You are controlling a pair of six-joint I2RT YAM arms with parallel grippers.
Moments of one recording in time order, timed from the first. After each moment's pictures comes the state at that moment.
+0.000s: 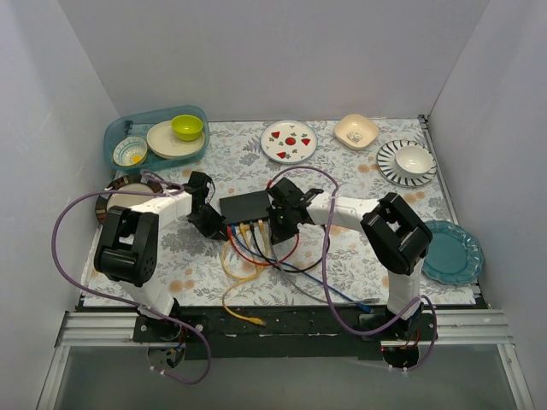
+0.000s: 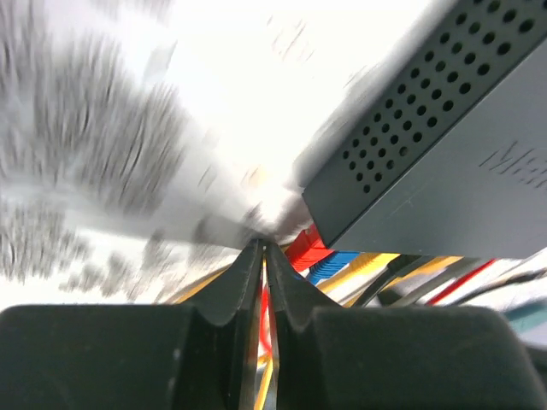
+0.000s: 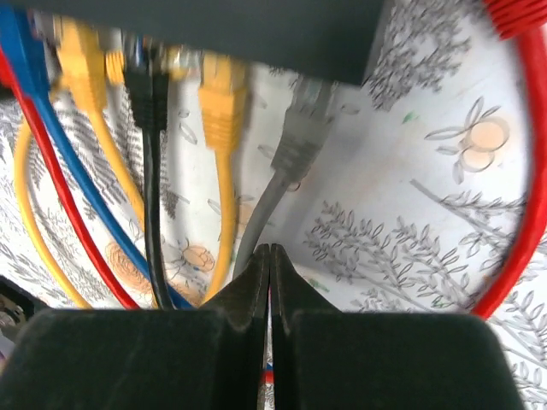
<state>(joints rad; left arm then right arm) -0.25 1.66 0.92 -0.62 0.20 -1.00 0.84 1.90 1.22 -0.41 -0.20 0.55</state>
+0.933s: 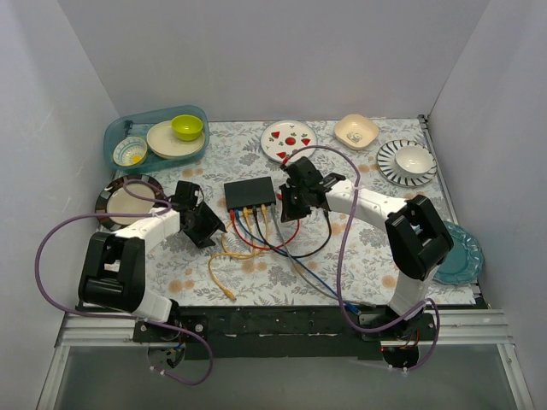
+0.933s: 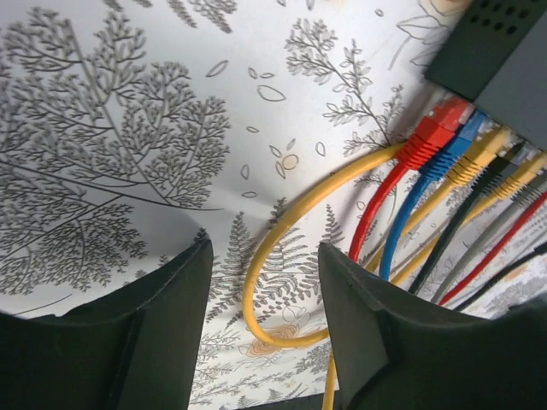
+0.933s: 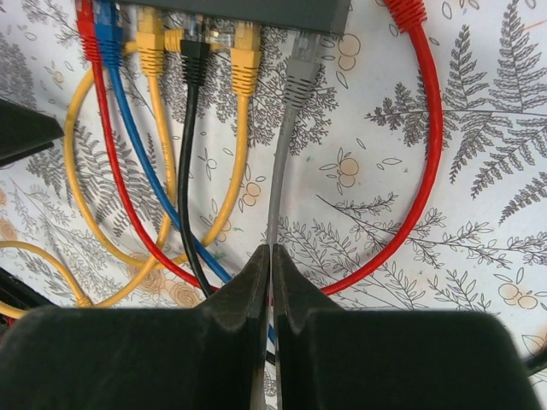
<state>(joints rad) -0.20 1.47 0.75 -0.45 0.15 -0.93 0.72 1.78 1.26 -0.45 -0.17 0.48</state>
